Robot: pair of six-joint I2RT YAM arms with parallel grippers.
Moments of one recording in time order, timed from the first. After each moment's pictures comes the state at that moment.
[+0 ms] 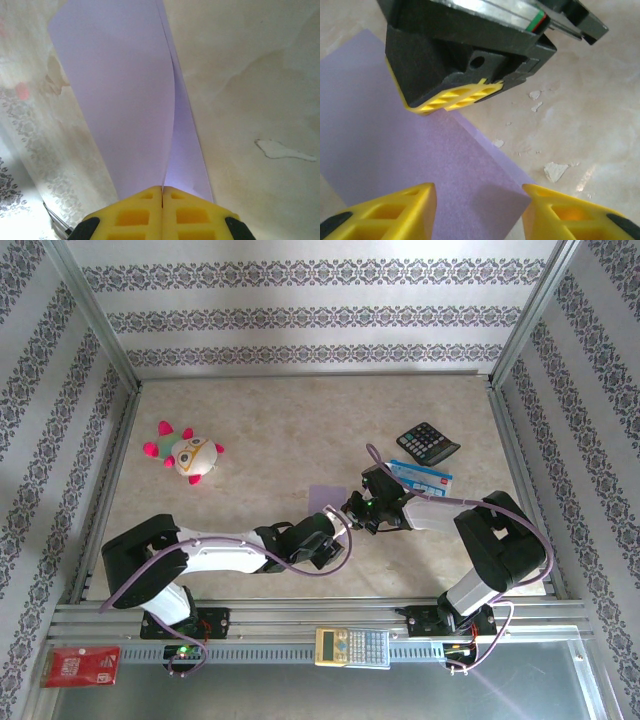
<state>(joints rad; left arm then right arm) -1.08 1.58 0.73 0.03 -0.19 -0.17 0.54 1.59 0.66 -0.04 -0.46 1.12</state>
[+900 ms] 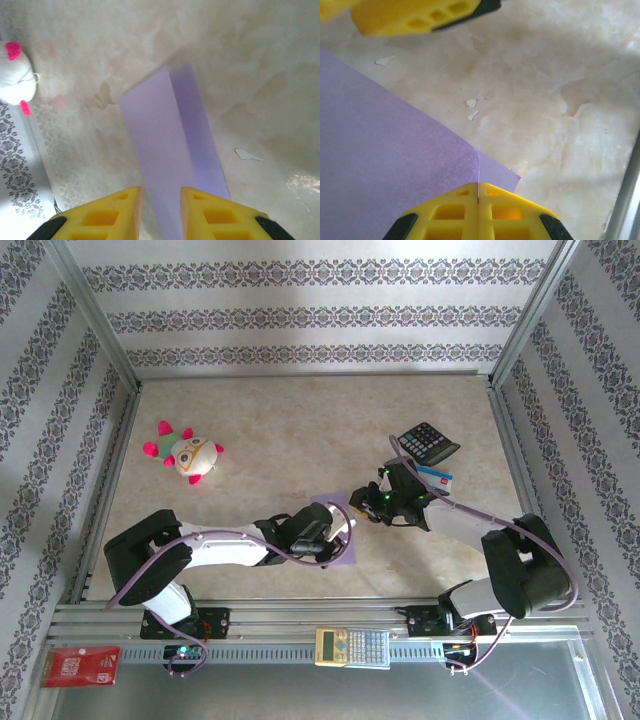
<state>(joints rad) -1.00 1.59 0.74 0.09 0.15 -0.28 0.42 1.40 0.62 -0.09 -0.49 0.99</state>
